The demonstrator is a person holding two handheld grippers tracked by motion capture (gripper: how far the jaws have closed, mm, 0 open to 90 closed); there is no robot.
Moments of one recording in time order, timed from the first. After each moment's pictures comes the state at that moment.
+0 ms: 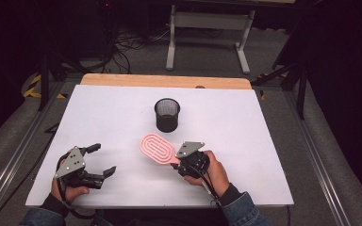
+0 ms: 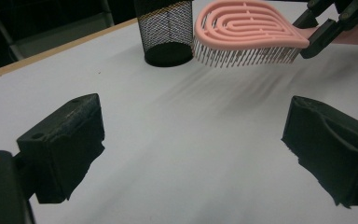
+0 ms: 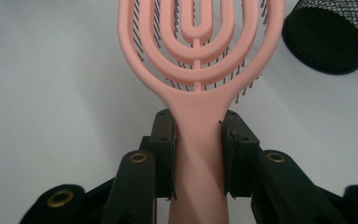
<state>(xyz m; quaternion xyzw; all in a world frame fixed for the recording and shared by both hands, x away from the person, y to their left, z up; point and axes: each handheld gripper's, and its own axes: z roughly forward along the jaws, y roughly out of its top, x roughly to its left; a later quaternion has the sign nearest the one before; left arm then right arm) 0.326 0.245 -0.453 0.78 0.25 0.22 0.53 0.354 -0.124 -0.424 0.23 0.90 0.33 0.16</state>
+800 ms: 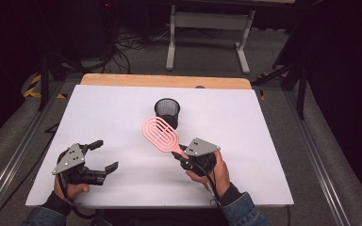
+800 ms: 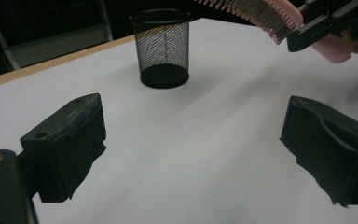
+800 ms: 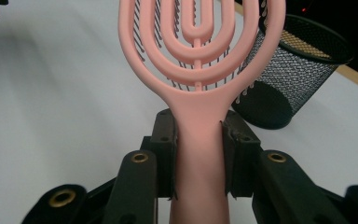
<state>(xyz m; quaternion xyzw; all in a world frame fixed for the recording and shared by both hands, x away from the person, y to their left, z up) 0.330 0.234 -0.438 0.75 0.25 0.20 0.57 0.345 -0.137 -0.406 0.23 0.84 0.44 0.24</state>
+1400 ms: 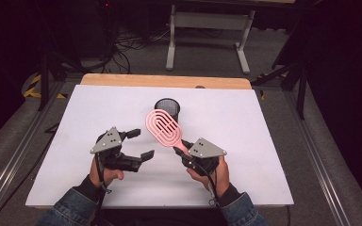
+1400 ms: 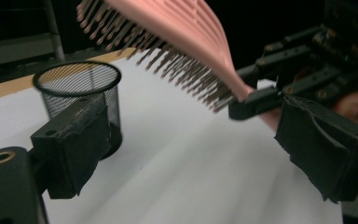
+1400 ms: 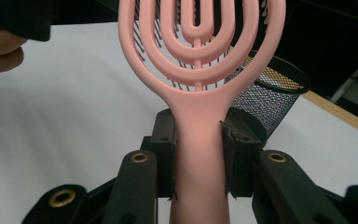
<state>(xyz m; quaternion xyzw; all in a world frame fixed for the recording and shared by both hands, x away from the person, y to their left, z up) 0.361 0.136 -0.398 0.74 0.23 0.12 0.62 0.339 -0.141 -0.400 0.24 0.80 0.48 0.28</state>
